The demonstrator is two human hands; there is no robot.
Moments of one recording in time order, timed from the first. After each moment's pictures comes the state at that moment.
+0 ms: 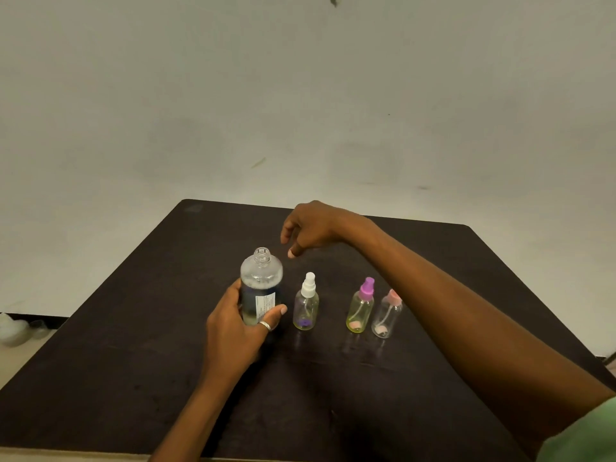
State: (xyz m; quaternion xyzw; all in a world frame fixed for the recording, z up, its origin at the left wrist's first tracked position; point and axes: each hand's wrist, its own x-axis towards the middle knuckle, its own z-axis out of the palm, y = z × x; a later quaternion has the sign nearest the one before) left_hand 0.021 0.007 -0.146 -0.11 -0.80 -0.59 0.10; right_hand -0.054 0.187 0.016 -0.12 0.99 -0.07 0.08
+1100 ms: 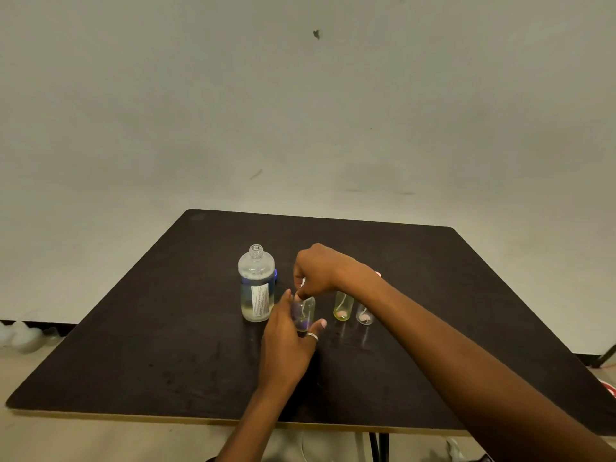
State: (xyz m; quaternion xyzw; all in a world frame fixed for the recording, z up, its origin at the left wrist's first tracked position) left_hand 0.084 0.073 -0.154 -0.15 -0.81 -0.56 0.07; right_hand 0.036 0.182 -0.017 -0.10 0.99 -0.01 0.07
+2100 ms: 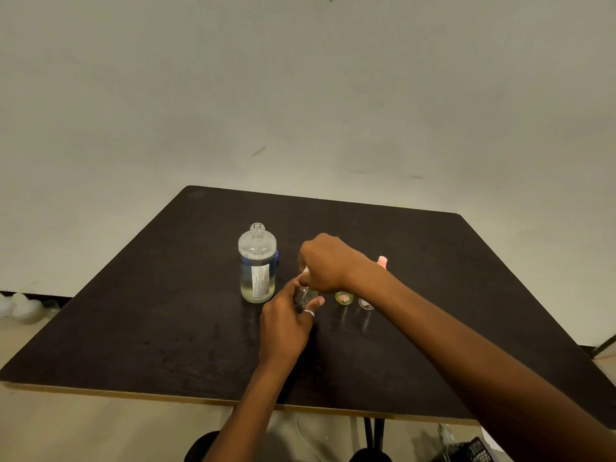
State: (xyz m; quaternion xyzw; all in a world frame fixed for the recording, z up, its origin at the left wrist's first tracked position) left_hand 0.073 0.078 -0.161 -0.14 -0.81 -0.56 0.11; right_hand 0.056 0.178 -0.028 -0.10 0.99 0.02 0.02
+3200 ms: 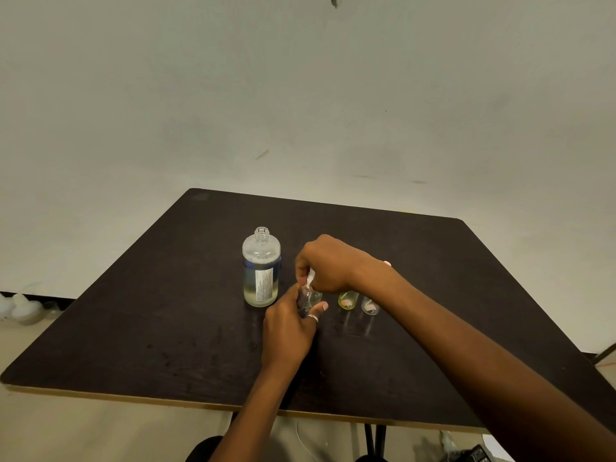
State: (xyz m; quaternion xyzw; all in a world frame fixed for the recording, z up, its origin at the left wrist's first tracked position) left_hand 0.073 0.077 -0.160 -0.15 -0.80 -0.56 0.12; right_hand 0.058 0.176 -0.013 -0.15 0.99 -0.01 0.06
